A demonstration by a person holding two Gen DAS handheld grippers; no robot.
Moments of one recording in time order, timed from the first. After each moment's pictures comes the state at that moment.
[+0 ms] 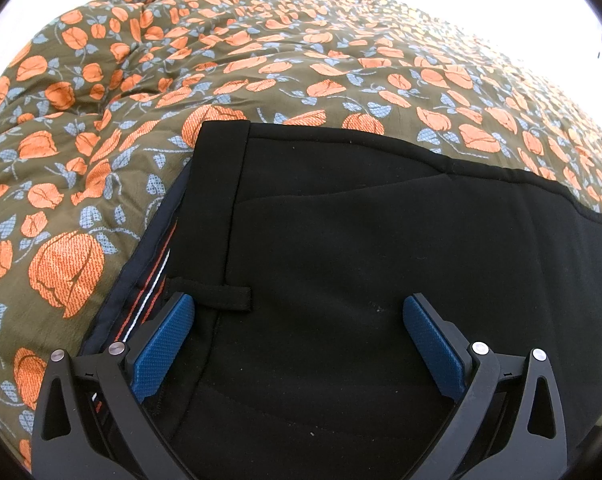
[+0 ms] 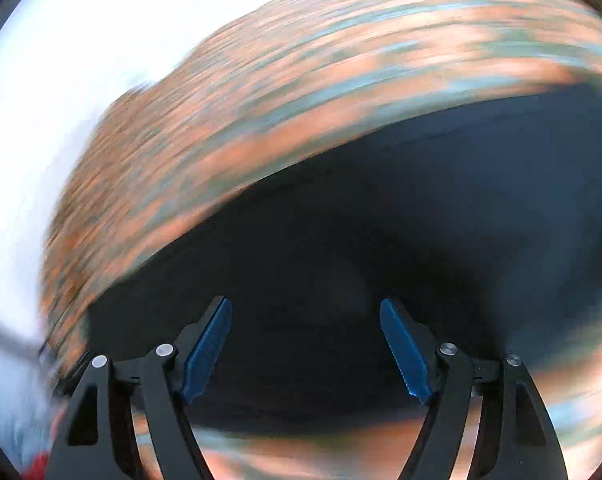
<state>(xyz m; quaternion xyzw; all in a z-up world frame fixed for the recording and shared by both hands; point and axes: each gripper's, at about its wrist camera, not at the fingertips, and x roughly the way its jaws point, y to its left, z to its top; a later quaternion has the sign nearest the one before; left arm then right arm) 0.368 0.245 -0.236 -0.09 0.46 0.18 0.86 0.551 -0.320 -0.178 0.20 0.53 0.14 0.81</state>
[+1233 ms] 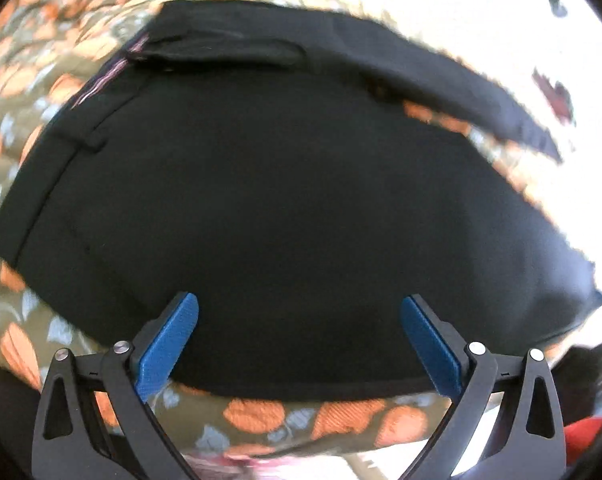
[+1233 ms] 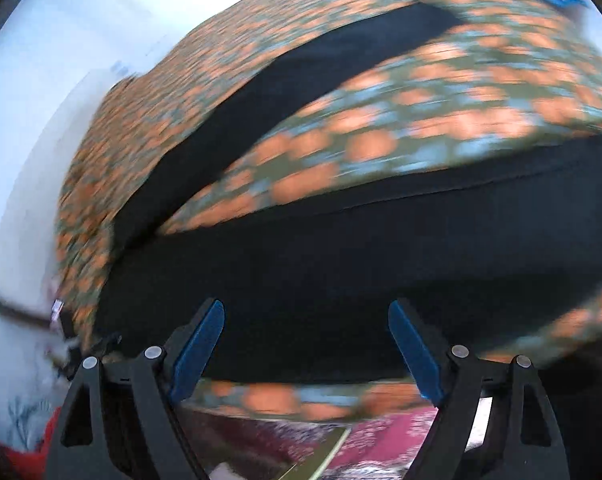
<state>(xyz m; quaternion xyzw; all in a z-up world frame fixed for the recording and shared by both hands) 0.169 0.149 -0.195 -0.16 0.56 0.01 0.81 0.204 -0.283 -0.091 0.20 0.56 0.16 0.79</state>
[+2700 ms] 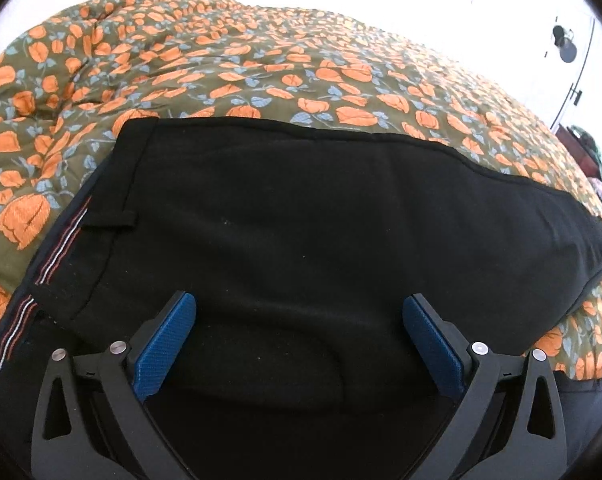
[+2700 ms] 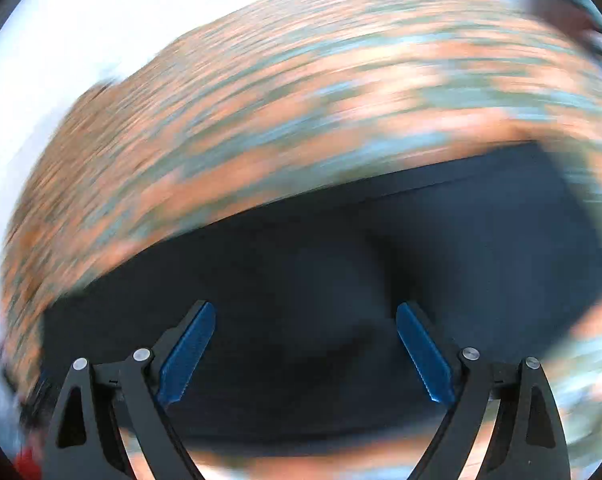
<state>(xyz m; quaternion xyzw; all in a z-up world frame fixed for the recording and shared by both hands) 0.326 0.177 -0.227 -0.11 0.43 0.08 0.89 0.588 -0.346 -0.195 0.13 0.53 0.07 0.84</state>
